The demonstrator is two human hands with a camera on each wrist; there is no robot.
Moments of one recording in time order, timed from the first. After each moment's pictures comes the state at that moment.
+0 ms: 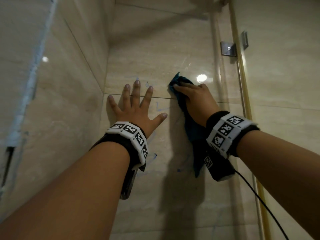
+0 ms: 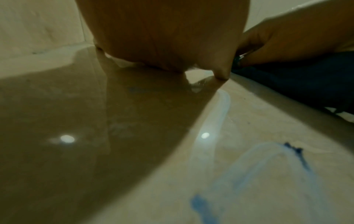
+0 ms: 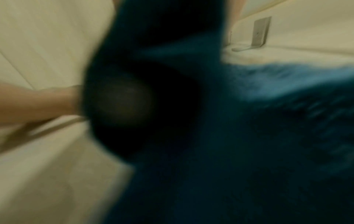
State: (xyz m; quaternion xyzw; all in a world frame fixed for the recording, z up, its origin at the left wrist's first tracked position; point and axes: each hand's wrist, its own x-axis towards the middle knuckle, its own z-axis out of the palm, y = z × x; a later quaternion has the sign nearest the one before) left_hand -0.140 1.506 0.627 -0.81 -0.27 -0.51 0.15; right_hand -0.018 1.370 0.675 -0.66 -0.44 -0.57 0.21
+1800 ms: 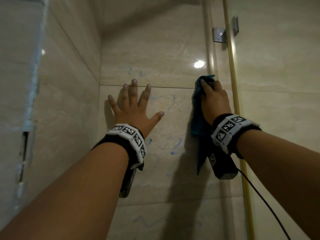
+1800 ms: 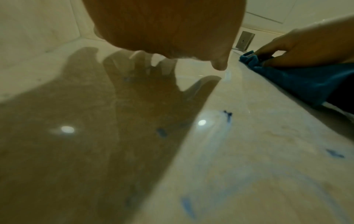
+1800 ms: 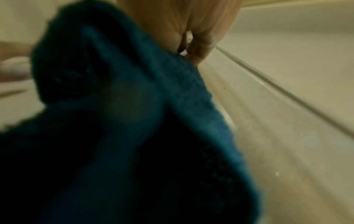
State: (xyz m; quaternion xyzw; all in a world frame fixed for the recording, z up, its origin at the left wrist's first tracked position) left_hand -0.141 1.494 0.597 -0.80 -0.25 -0.53 0.15; right_hand 0.012 1.330 0.633 -0.69 -0.35 -0.52 0.36
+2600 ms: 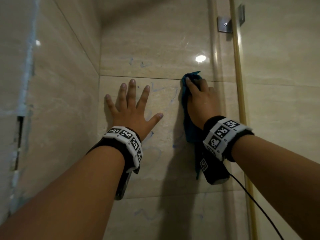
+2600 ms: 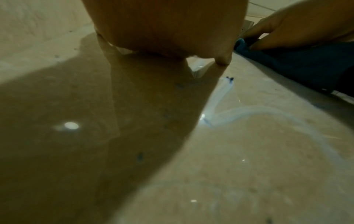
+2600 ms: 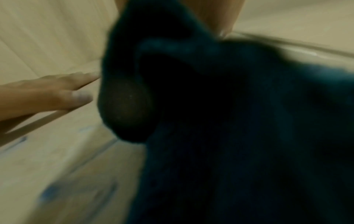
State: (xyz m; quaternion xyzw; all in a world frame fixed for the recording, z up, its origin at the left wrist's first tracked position) left_hand -0.139 1.508 0.573 -0.80 -0.26 -0.51 0.18; right_hand -0.012 1.358 0.609 -0.69 -0.38 -0.54 0.30
